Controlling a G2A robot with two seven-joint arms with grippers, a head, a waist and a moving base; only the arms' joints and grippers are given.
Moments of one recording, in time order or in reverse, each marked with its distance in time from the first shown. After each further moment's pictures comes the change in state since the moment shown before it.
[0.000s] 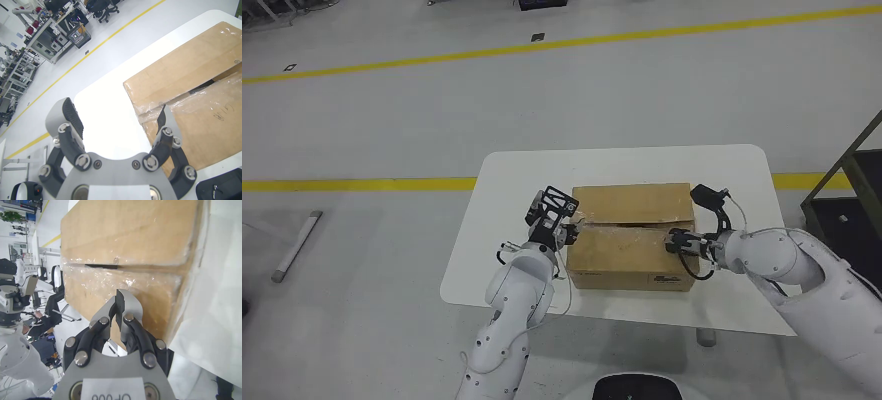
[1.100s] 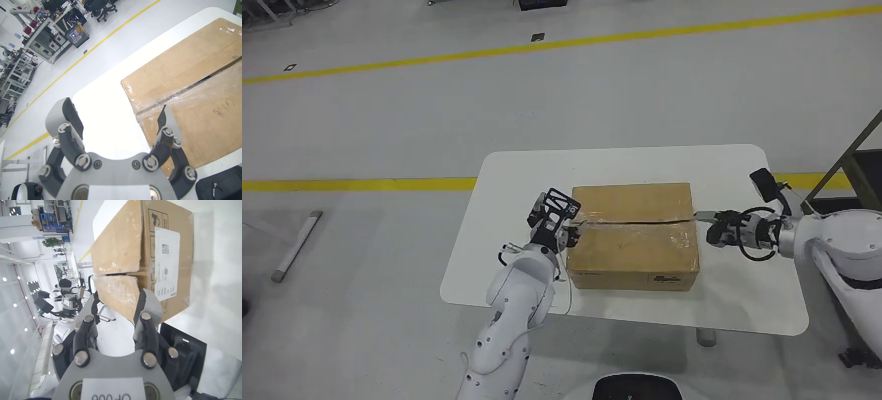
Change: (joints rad) left arm 0.002 0.002 0.008 0.004 -0.005 -0.010 0.002; right arm -0.103 0.036 0.326 0.002 0.276 0.019 0.190
